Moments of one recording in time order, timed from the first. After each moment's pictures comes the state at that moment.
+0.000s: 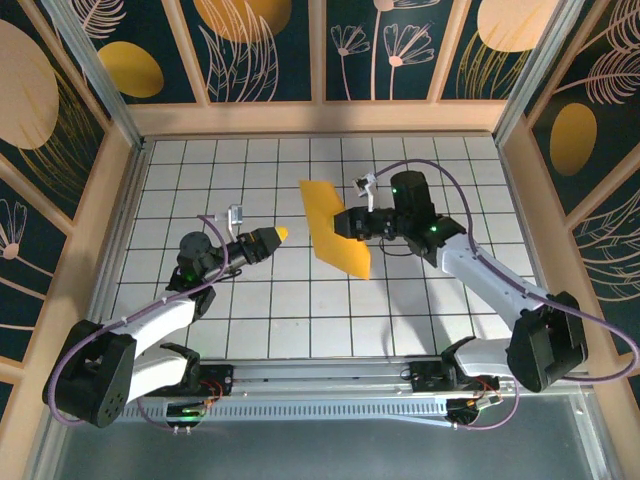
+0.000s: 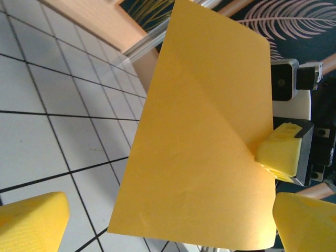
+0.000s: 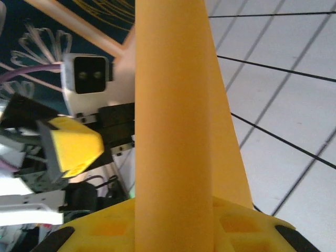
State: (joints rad) left arm -0.36 1.16 0.34 0.81 0.68 -0.98; right arm 0.53 1.28 0.95 -0.13 -0.79 0.51
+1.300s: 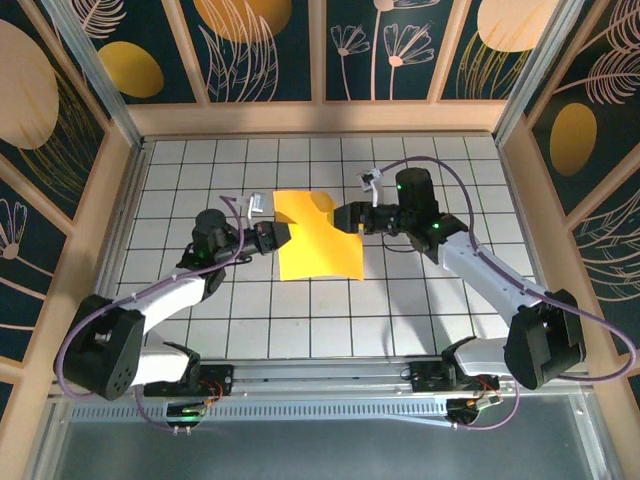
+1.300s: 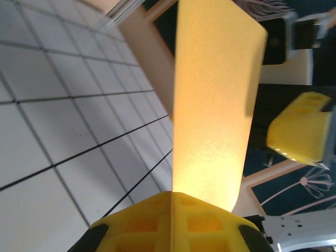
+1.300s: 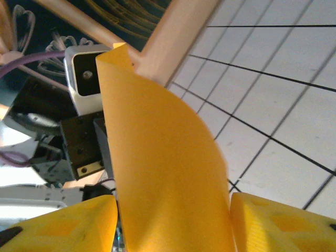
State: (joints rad) left arm -0.40 1.33 0.53 0.63 0.79 -0.86; right arm 0.48 1.31 0.95 -0.13 -0.72 0.52
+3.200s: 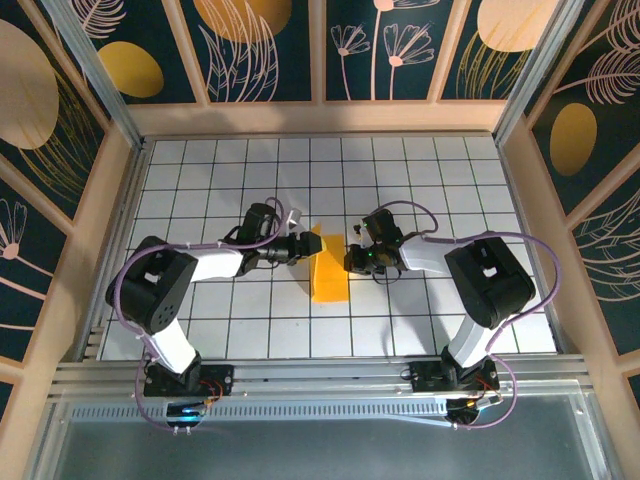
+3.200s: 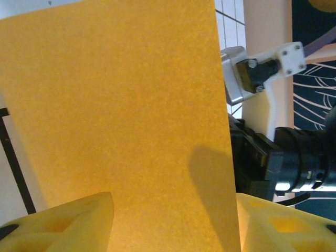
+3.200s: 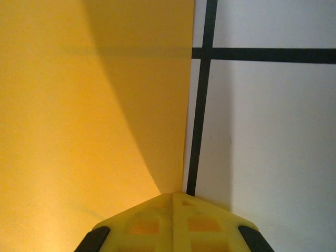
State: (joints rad) left arm -0.53 1.73 0.76 0.32 0.71 -0.87; right arm 0.55 1.71 0.79 -0.12 -0.40 0.57
